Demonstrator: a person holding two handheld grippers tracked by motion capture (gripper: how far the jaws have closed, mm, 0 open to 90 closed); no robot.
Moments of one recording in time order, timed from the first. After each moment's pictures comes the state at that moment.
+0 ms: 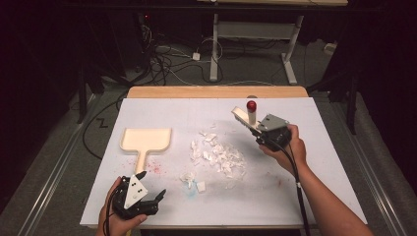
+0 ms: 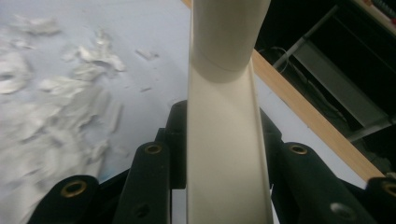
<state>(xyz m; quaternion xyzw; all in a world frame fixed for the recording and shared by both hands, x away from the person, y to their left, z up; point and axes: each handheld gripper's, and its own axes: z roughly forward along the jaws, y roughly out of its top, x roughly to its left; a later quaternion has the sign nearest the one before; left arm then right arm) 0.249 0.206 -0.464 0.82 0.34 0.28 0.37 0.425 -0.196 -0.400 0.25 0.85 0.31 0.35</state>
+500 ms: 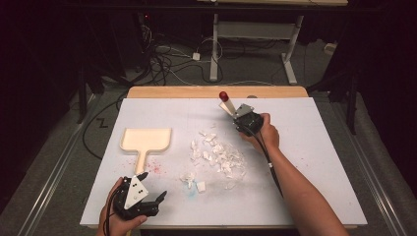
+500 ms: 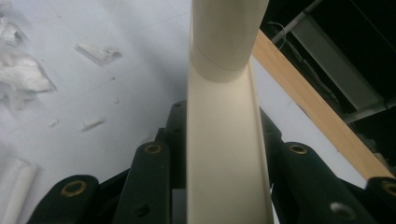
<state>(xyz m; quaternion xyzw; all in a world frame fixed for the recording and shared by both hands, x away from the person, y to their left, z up) 0.250 0.206 -0.467 0.82 0.34 0.26 0.37 0.500 -0.141 -0.445 0.27 0.86 0.25 0.36</state>
